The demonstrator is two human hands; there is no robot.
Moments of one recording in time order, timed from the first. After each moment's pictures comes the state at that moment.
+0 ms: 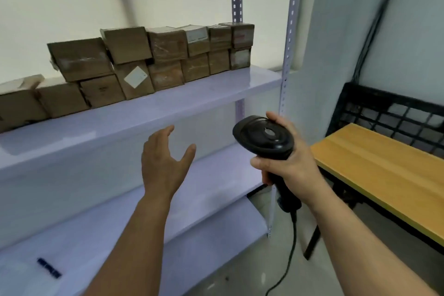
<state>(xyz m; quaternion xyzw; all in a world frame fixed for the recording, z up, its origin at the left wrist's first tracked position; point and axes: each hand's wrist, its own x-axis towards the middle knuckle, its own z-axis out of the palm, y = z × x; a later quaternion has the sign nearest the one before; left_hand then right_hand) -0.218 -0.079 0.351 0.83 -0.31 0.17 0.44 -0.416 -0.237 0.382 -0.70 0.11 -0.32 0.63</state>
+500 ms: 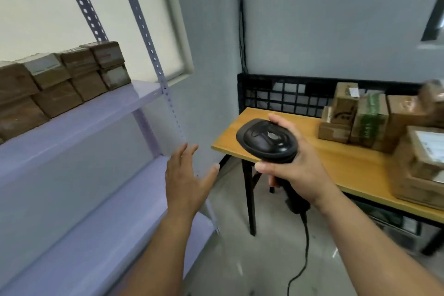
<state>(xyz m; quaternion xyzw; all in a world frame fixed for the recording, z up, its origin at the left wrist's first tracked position) -0.415 -0.241 0.323 0.75 -0.52 0.02 0.42 -0.637 -0.302 0.367 -0.66 0.24 -0.45 0.55</state>
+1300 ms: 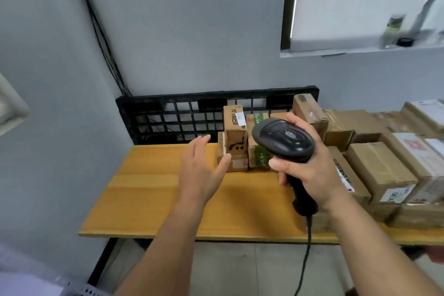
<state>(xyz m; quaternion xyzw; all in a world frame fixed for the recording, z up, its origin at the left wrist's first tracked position) -0.615 -0.573 0.327 0.59 -0.71 -0.11 0.37 -0.826 -0.506 0.366 -0.56 0.46 -0.57 0.39</state>
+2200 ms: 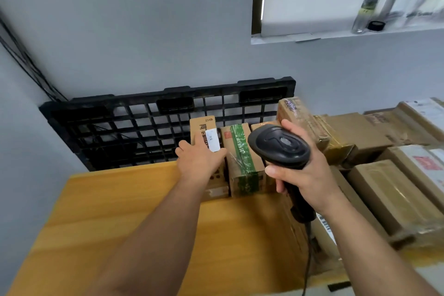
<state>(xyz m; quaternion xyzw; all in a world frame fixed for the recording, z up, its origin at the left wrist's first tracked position) -0.695 -0.771 0.297 0.71 -0.67 -0.20 0.11 -0.869 -0.630 0.333 -0.51 0.54 -0.56 0.38</state>
